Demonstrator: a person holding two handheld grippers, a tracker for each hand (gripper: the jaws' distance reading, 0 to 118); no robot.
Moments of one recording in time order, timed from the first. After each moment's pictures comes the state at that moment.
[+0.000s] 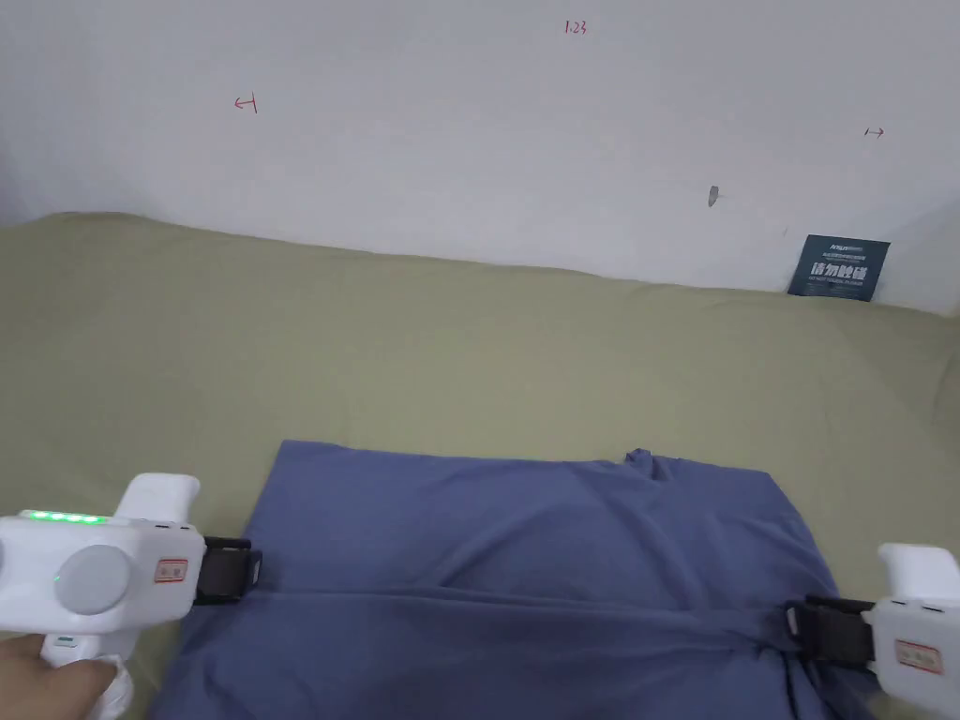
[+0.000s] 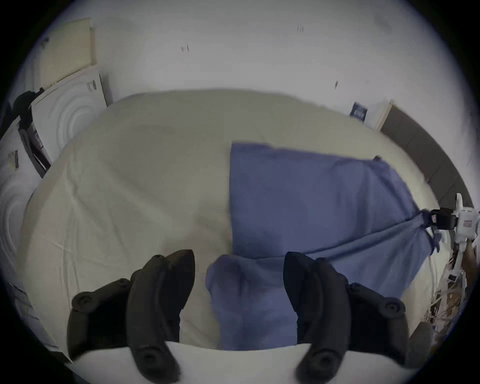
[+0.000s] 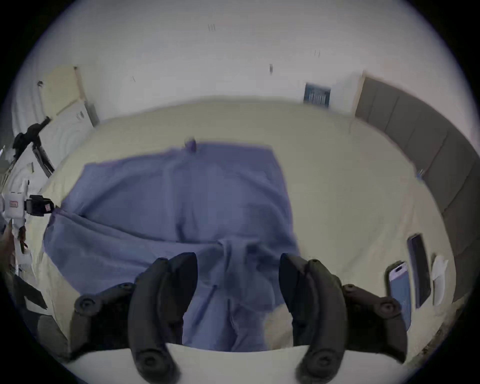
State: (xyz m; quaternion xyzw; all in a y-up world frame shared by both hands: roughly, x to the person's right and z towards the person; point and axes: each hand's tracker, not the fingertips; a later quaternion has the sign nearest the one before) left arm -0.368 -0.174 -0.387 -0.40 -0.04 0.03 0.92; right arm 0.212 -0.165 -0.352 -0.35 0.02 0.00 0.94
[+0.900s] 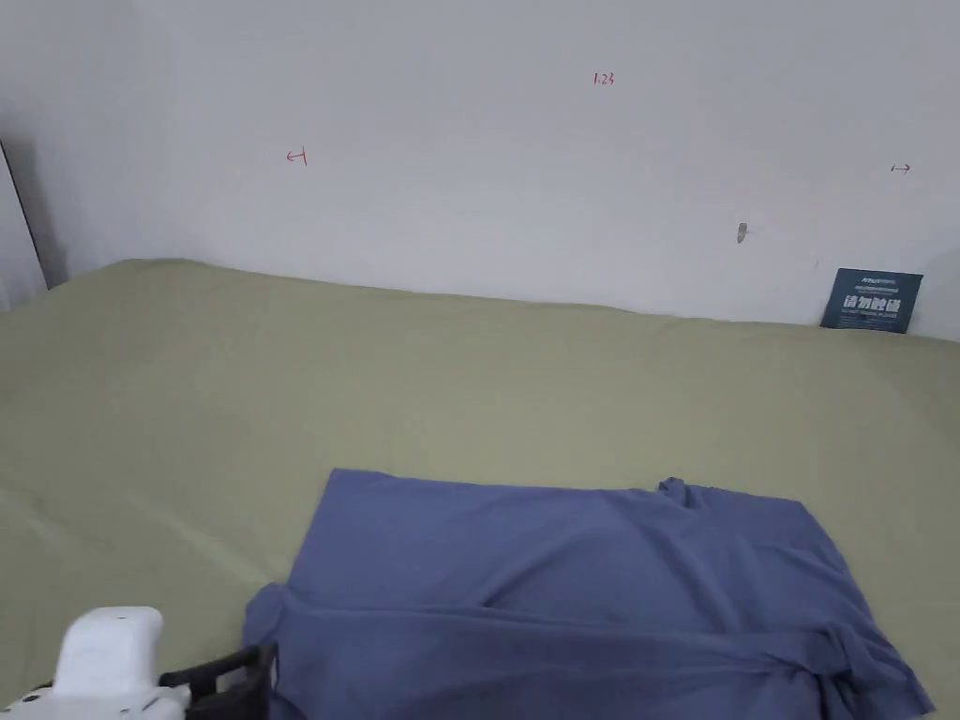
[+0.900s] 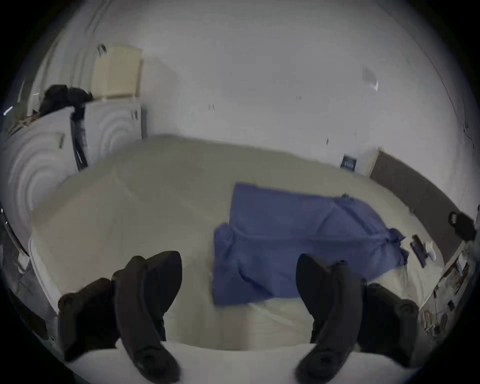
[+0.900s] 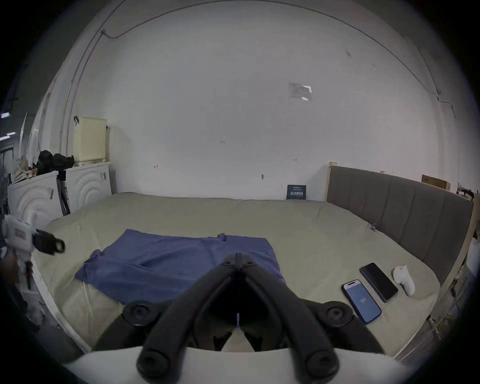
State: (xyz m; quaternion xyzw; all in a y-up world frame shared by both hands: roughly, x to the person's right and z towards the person) left arm -0.353 -0.164 -0.247 -0.31 0.00 0.06 0.95; right arm 0.141 -0.092 -0.176 -0.11 -0.01 0.00 0.99
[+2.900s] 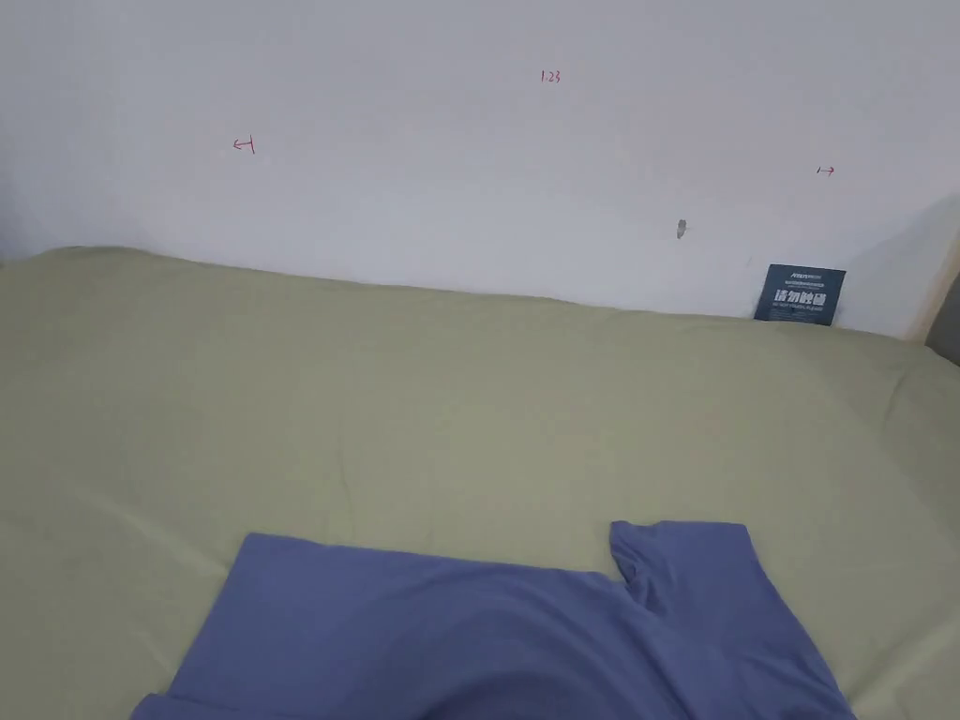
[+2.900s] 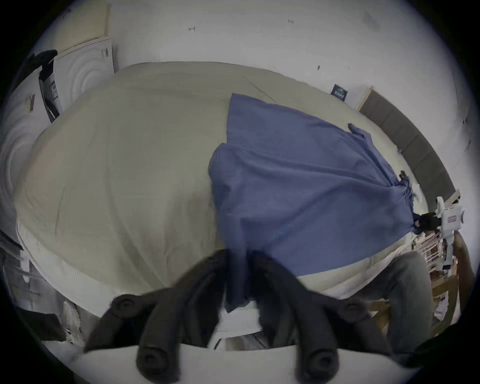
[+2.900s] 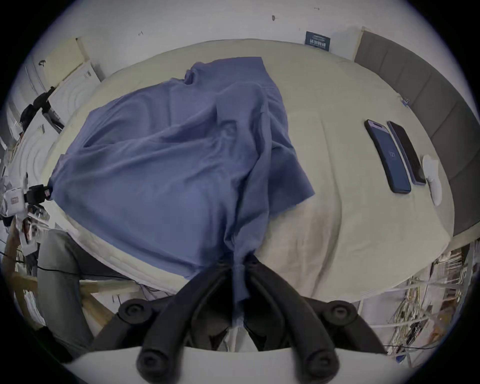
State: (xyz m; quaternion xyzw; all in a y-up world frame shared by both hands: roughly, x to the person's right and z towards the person) left arm -0.412 -0.209 -0.171 -0.47 -0.09 0.07 0.88; right arm 0.218 -0.192 -0.161 -0.54 0.04 0.00 0.84
